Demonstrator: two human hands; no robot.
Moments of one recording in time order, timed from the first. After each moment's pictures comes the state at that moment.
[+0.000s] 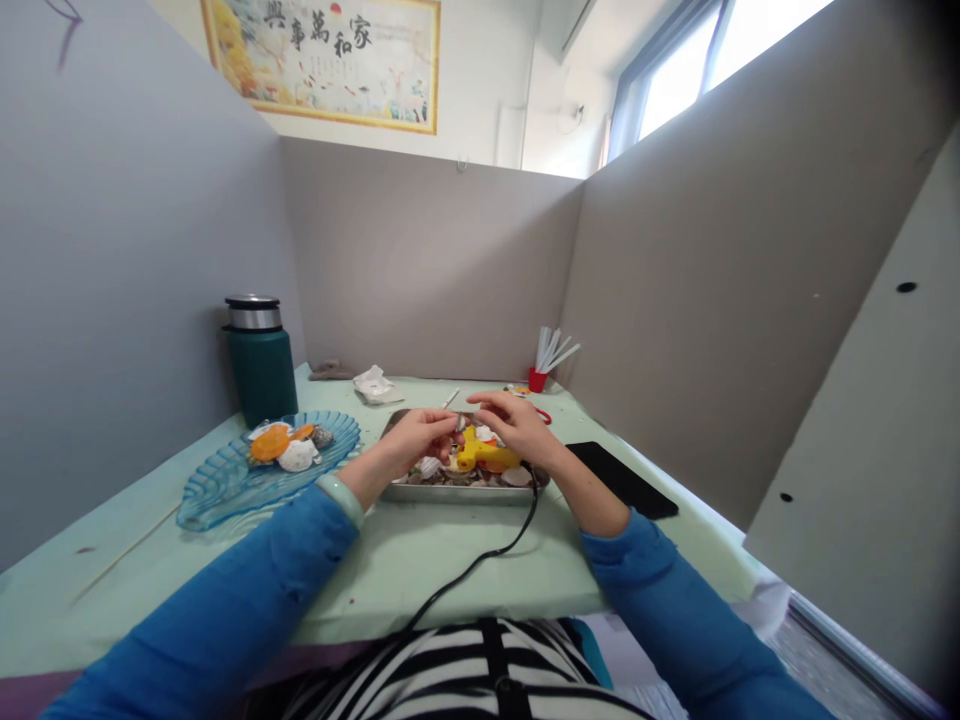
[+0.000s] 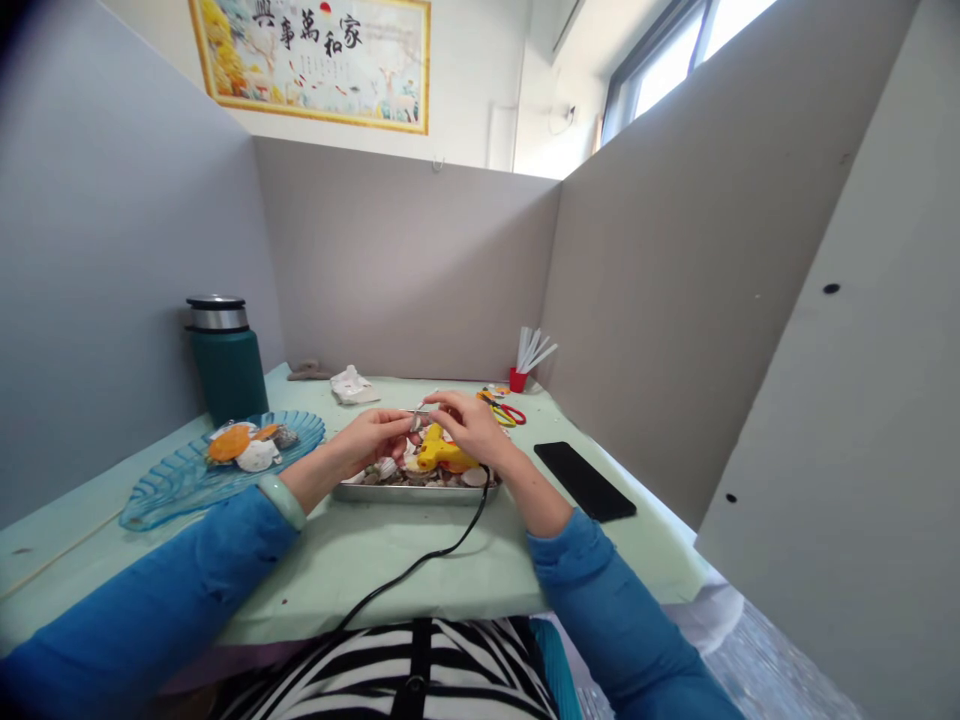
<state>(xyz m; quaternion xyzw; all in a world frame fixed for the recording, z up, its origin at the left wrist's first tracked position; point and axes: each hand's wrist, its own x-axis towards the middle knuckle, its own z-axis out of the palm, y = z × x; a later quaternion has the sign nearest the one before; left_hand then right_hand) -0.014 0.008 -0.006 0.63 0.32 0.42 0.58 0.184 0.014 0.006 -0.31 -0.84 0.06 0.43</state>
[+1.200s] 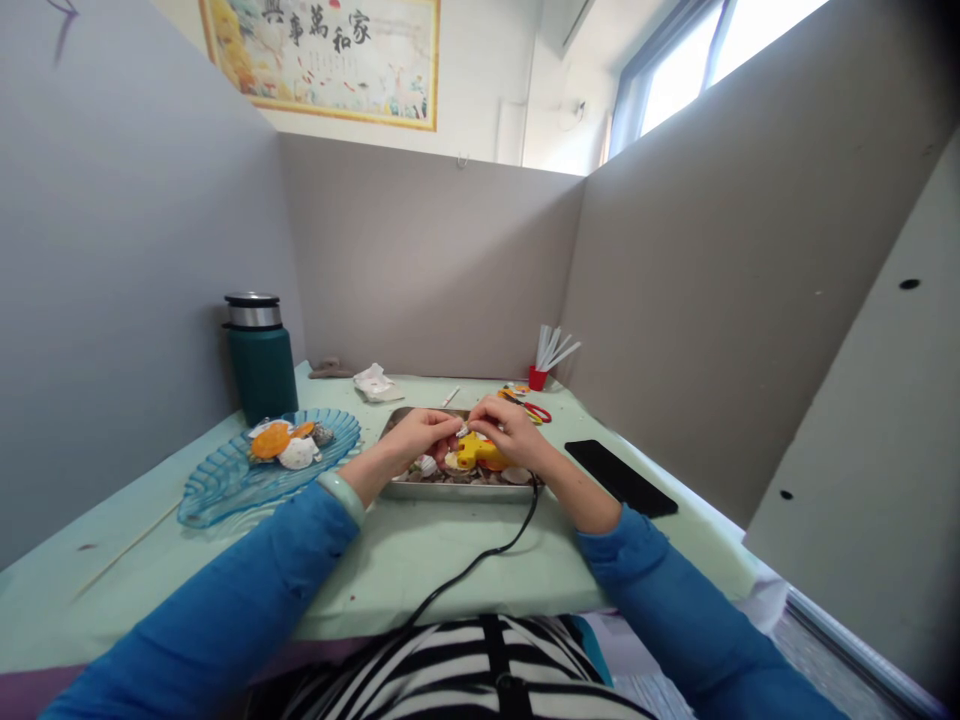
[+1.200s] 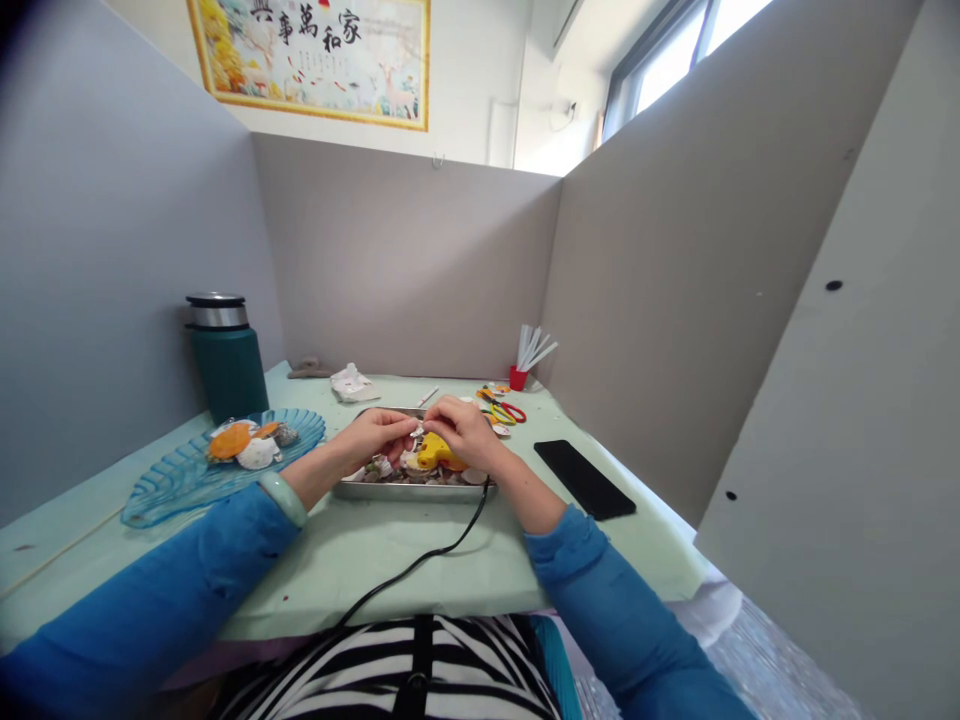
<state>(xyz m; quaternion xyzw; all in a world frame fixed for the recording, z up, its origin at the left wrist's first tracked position) -0.012 0.003 -0.002 0.68 0.37 0.39 0.50 0.176 0.016 -0.003 -0.23 -0.87 0.05 0.44</state>
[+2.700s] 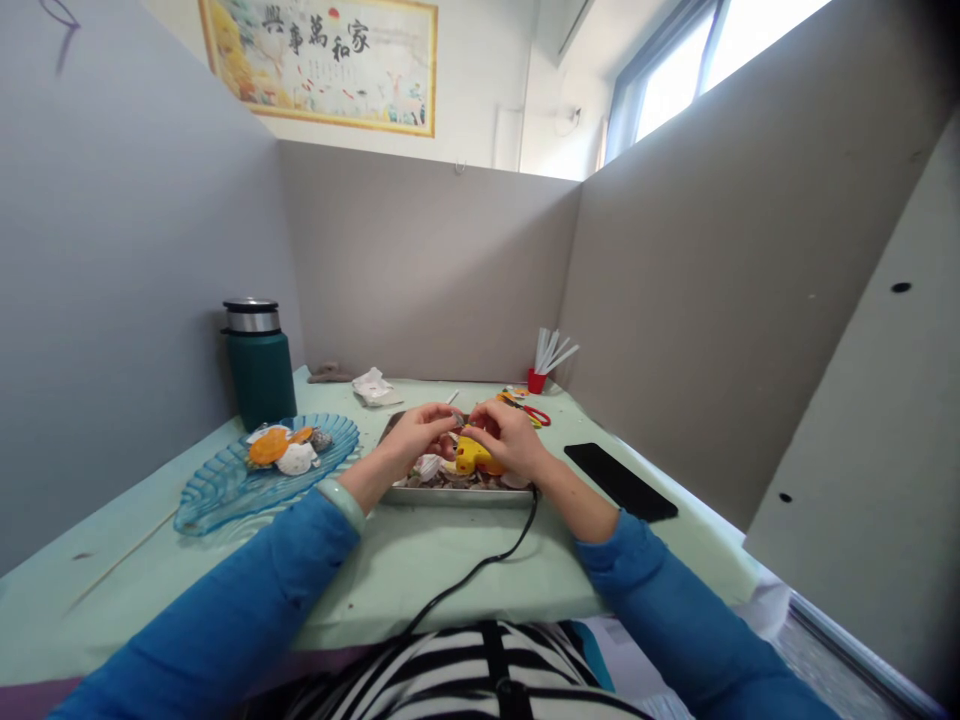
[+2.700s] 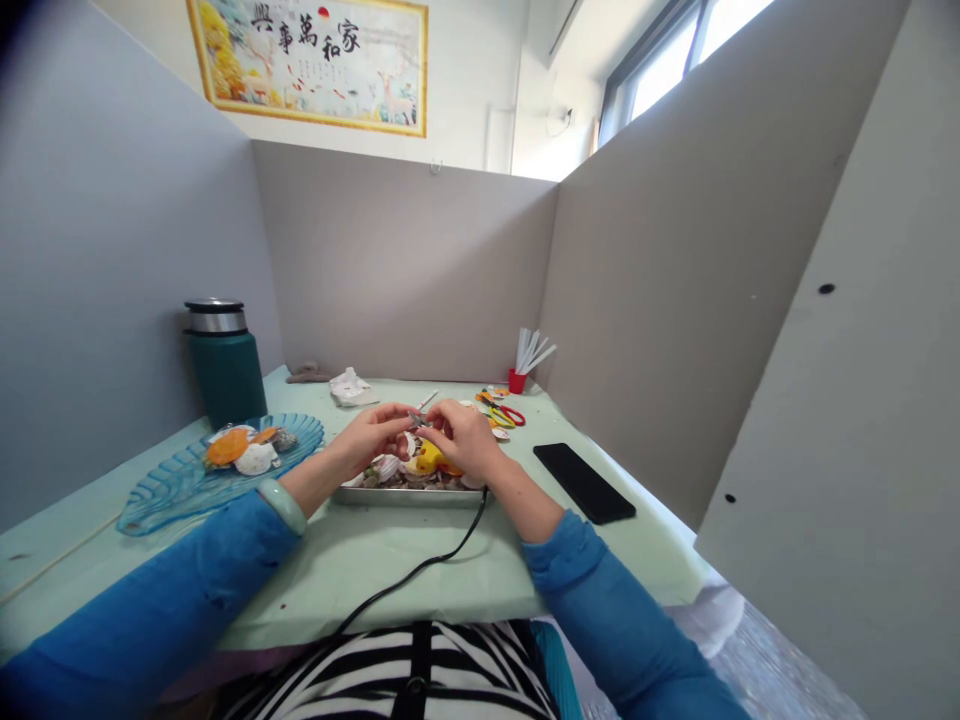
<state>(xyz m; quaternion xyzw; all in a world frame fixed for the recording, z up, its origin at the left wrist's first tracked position) -0.010 0.005 -0.003 0.62 0.35 0.46 0.53 0.173 0.016 -0.013 -0.30 -0.84 -0.01 0.46</state>
